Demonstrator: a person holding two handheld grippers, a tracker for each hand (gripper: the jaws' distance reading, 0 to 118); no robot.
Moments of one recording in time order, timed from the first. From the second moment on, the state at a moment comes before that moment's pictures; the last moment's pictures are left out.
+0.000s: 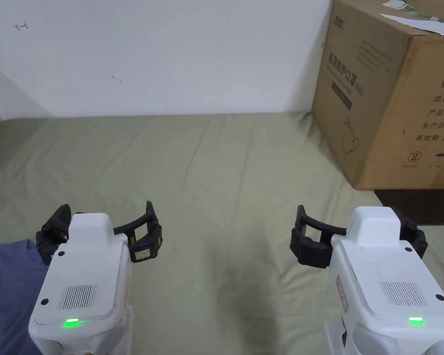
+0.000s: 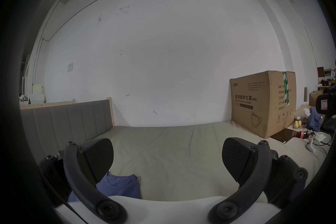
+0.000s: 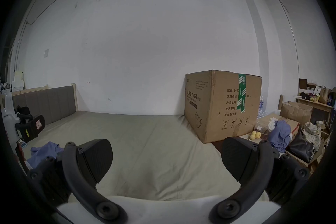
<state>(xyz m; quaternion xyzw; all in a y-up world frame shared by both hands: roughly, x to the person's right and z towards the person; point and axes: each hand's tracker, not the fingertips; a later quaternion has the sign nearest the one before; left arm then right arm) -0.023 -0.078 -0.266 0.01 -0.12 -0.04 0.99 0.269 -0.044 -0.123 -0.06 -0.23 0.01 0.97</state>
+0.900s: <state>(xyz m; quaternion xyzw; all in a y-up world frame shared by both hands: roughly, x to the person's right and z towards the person) -0.023 -0.077 -0.265 0.01 -0.12 -0.05 0.99 0.265 -0.043 -0.123 -0.06 -0.23 0.02 0.97</state>
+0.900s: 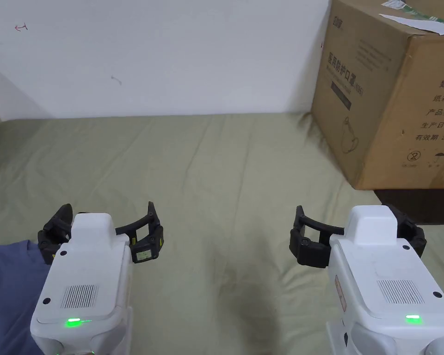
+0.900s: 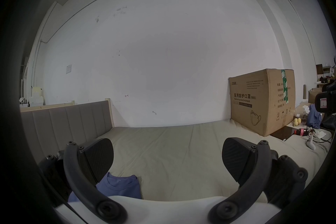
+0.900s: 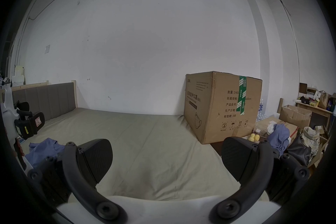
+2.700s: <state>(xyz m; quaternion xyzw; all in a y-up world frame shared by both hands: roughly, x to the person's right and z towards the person) -0.290 -0.072 -0.200 -0.06 0.14 -0.04 0.99 0.054 -0.047 -0.233 -0.06 0.07 0.01 1.00</state>
